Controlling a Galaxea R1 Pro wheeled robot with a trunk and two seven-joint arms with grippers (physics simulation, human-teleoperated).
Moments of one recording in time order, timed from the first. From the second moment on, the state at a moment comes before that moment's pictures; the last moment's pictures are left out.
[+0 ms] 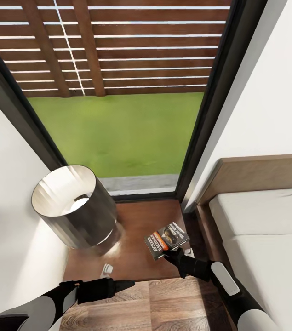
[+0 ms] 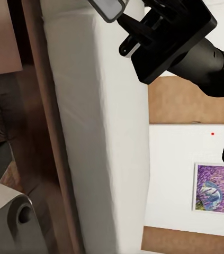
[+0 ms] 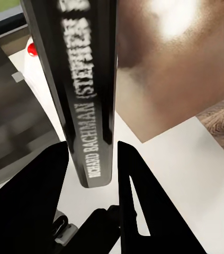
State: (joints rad) left arm -0.72 0.05 0.02 -0.03 0.11 0.14 -1.34; right arm -0.51 -0.03 0.02 -0.72 -1.13 0.85 0.22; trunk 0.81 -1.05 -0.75
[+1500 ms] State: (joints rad) left arm -0.72 0.05 0.02 -0.02 0.11 0.14 -1.34; right arm -0.51 -0.03 0.02 -0.72 -1.13 0.85 0.22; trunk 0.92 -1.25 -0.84
